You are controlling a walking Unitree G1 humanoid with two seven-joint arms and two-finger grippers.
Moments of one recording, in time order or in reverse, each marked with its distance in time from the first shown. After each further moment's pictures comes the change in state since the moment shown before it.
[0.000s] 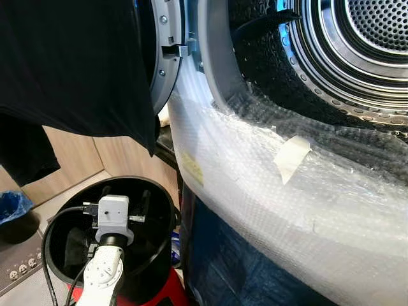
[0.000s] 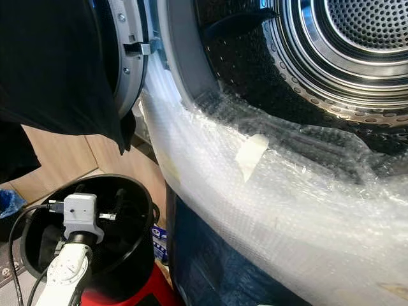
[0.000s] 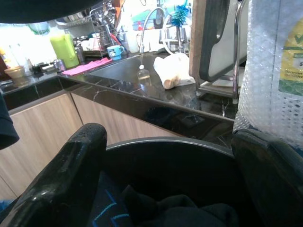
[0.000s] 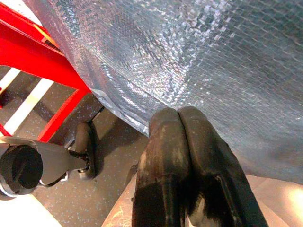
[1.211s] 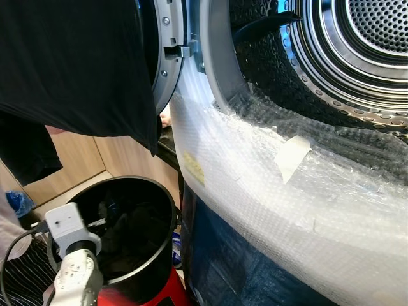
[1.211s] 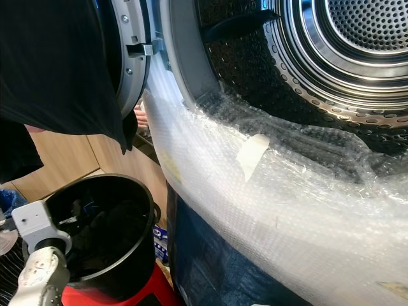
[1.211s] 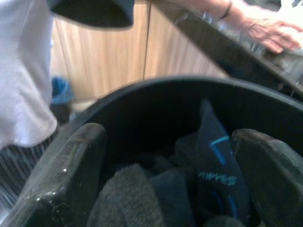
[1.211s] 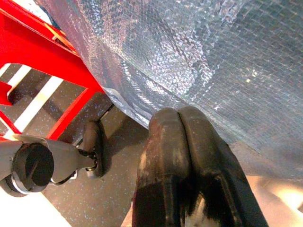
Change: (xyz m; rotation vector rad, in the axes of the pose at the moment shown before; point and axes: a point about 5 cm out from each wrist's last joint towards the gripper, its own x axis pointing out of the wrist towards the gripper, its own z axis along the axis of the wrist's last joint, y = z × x) left arm -0.012 0.061 -0.019 -0.314 0.327 0.398; right arm 0.001 0.011 -0.001 0.003 0.004 0.024
